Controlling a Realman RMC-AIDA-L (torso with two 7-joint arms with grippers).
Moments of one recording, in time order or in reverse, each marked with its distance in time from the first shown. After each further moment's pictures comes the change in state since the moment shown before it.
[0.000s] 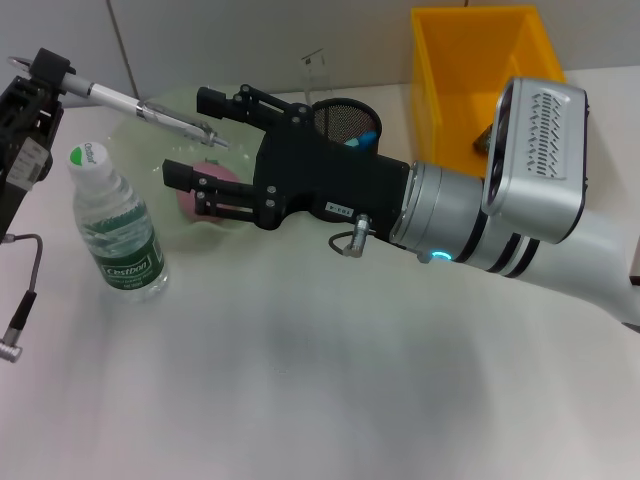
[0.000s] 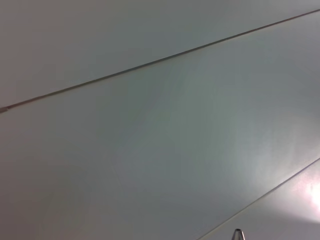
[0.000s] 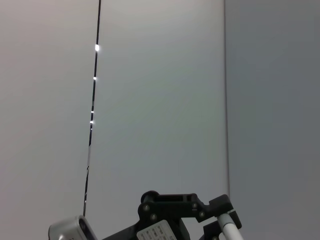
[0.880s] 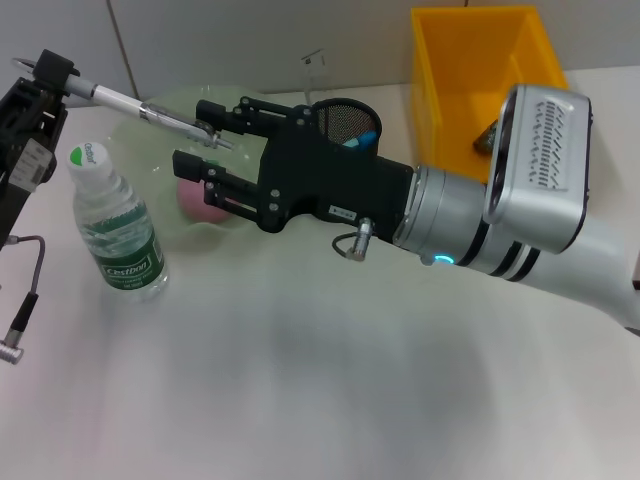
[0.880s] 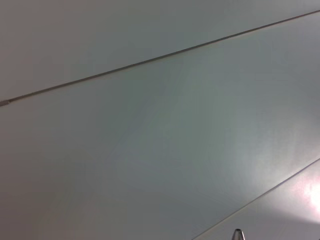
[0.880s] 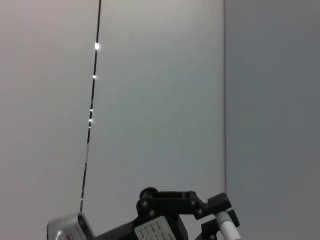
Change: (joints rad) left arm -0.002 0.000 0.000 -0.002 0.007 0.001 -0.018; right arm -0.009 0.000 0.000 0.002 0.001 0.000 -0.035
